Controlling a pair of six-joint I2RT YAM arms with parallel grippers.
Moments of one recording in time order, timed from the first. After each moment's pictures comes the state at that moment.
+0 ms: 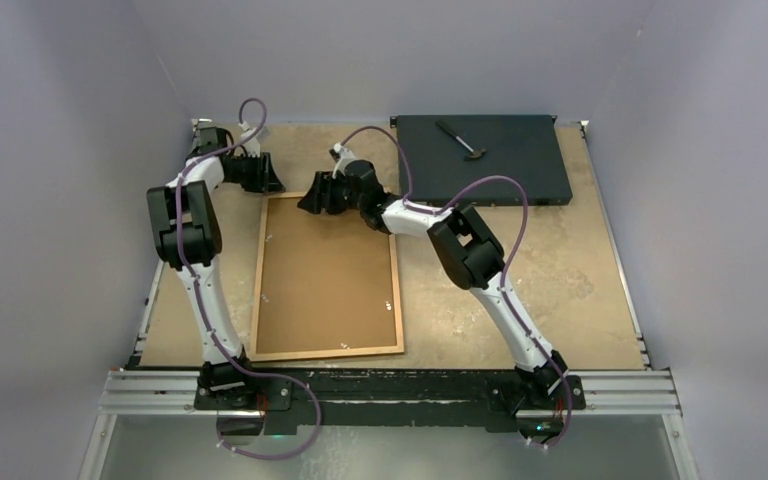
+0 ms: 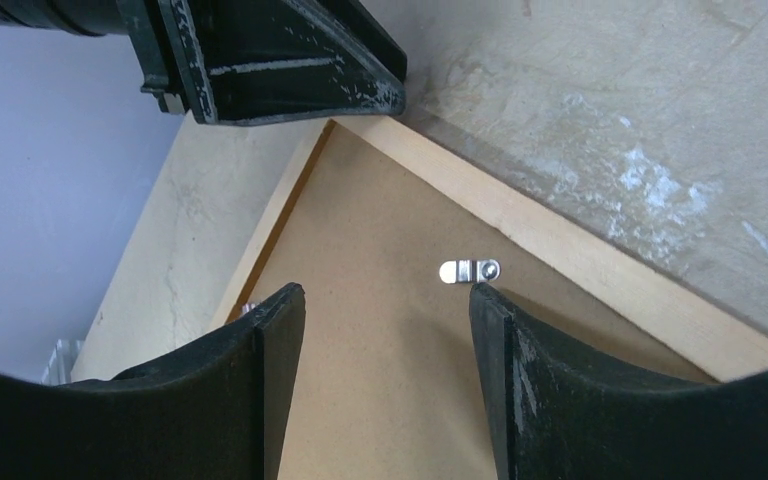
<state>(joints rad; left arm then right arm) 0.19 2.30 1.75 -0.48 0.75 0.27 0.73 2.52 1.88 0.31 -0.33 0.63</state>
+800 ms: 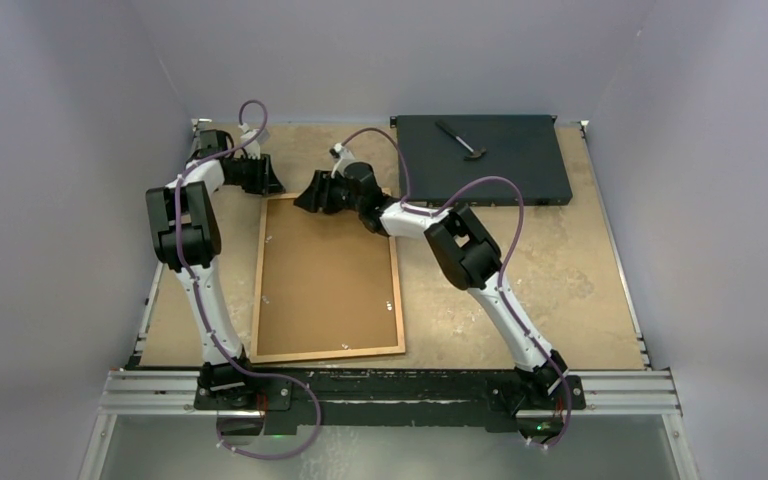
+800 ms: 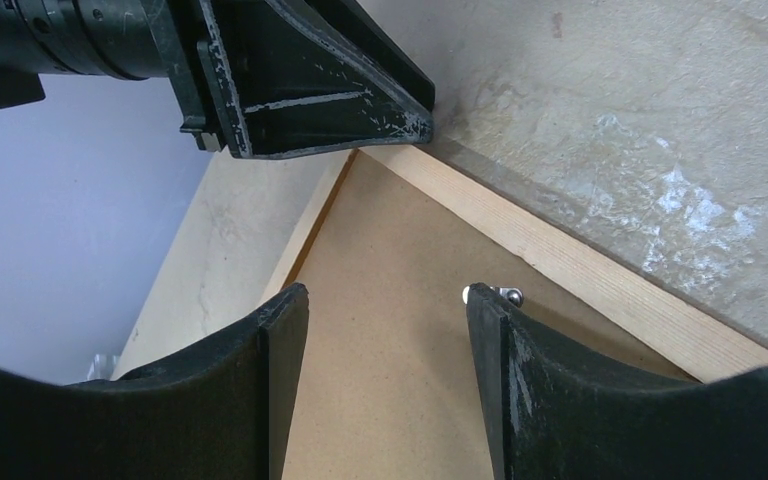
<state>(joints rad) 0.19 2.27 1.69 -0.42 0.75 0.27 0.73 2.55 1.89 0.40 -0.33 0.71</state>
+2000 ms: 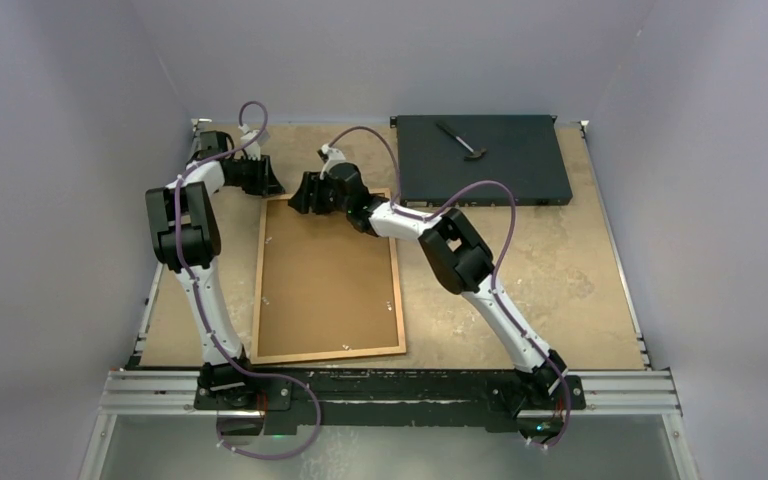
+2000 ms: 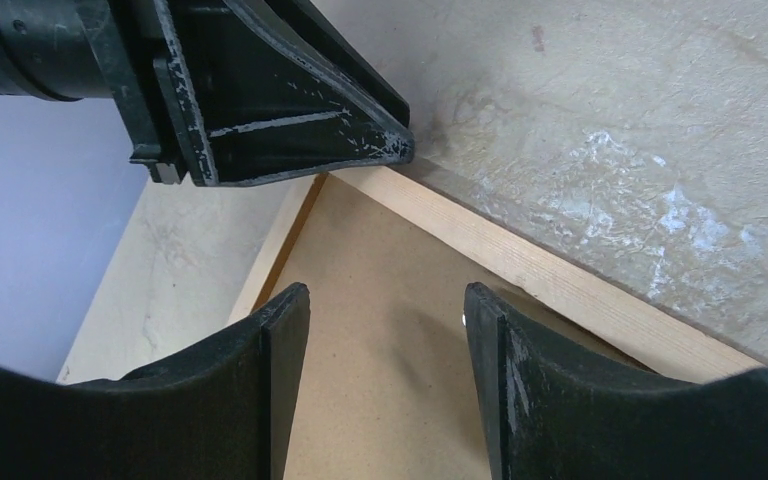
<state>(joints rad) 0.19 2.26 1.66 -0.40 0.75 0.27 0.78 2.59 2.02 0.25 -0.19 0.63</state>
